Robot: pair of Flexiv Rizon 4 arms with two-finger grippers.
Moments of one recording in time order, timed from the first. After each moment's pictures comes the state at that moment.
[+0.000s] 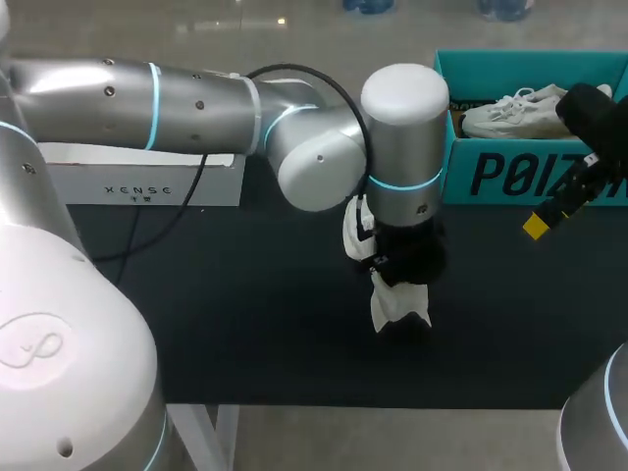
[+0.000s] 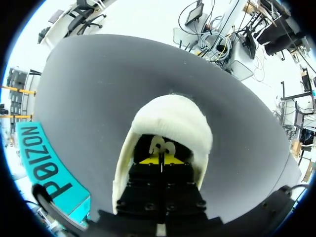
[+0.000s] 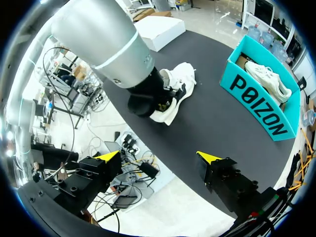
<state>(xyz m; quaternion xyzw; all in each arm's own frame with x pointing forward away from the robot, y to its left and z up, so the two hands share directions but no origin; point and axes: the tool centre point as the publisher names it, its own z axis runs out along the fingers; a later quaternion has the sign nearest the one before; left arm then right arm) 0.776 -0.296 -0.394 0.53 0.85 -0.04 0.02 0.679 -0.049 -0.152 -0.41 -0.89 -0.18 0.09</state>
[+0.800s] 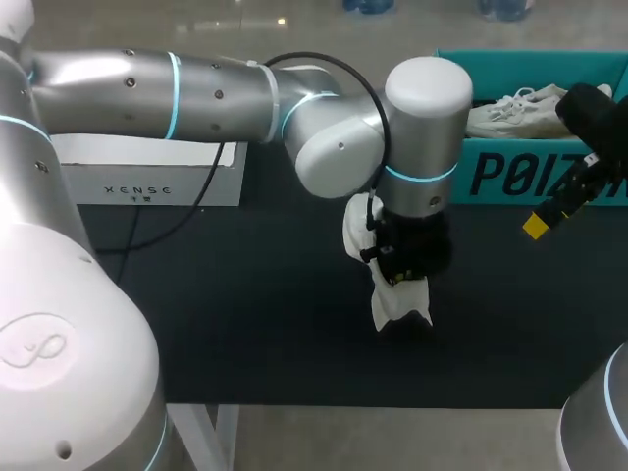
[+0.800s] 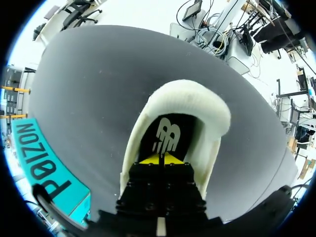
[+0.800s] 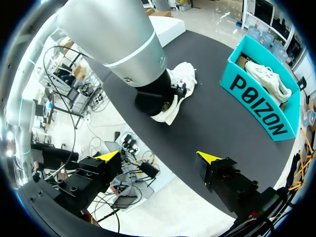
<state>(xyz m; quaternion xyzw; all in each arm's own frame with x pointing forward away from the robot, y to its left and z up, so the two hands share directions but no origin) 0.793 -0.296 -0.388 0.53 0.85 -0.01 0.02 0.679 -0.049 -0.152 -0.41 -0.89 -0.17 0.09</state>
